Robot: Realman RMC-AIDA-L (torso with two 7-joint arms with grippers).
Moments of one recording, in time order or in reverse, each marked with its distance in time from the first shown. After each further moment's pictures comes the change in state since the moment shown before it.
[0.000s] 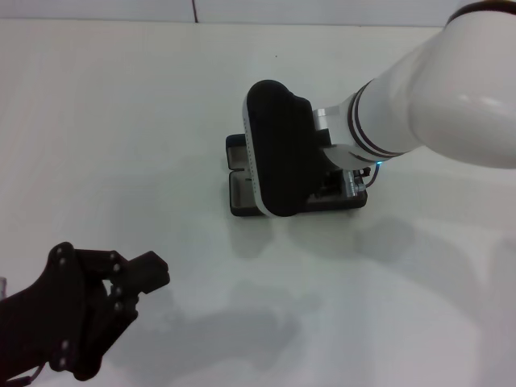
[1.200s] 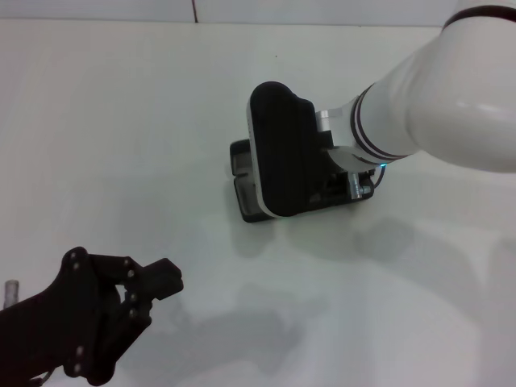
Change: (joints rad) left arm -0.012 -0.014 0.000 -0.016 0.024 -0.002 0.034; right arm 0.004 0.000 -0.013 0.006 -0.017 -0.019 0.043
